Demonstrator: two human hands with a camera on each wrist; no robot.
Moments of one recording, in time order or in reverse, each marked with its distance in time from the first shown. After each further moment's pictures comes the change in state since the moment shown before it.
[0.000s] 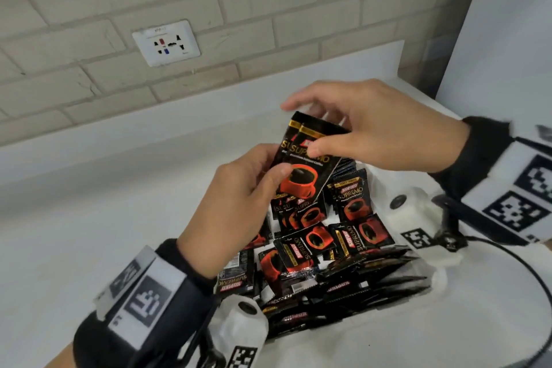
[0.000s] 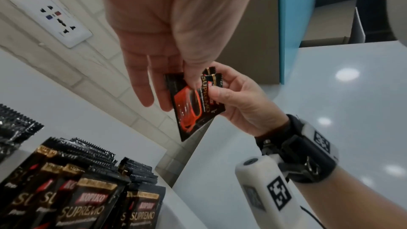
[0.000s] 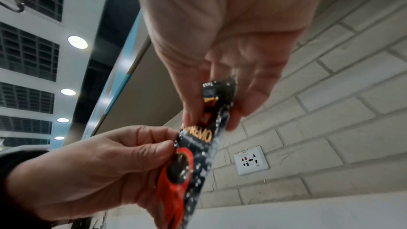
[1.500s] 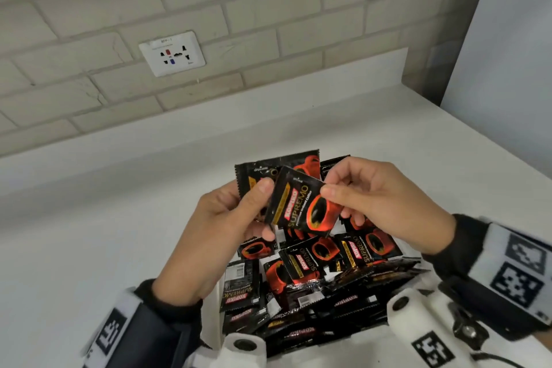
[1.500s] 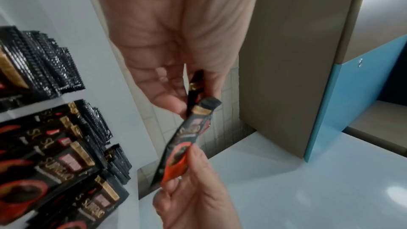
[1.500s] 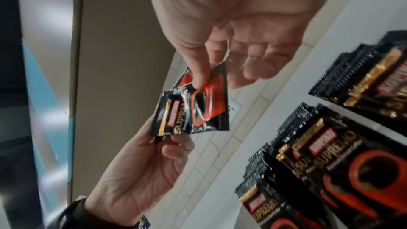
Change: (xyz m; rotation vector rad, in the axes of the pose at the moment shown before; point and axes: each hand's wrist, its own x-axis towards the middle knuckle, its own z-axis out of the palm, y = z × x) left_hand -0.016 -0.010 -0.012 -0.464 0.038 -0.299; right_hand -0.037 0.023 0.055 0.636 0.110 0.352
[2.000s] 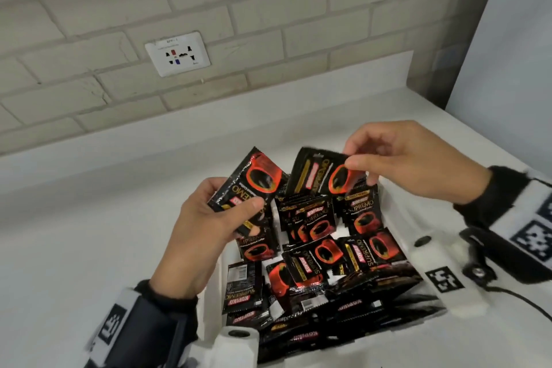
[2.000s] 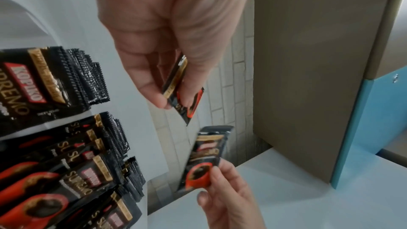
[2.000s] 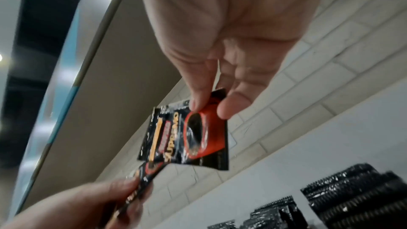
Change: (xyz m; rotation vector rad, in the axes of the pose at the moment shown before) left_hand 0.009 -0.013 -0.018 -0.088 0.233 -0.049; right_hand 0.025 -0.016 -0.039 -0.262 -0.058 -0.128
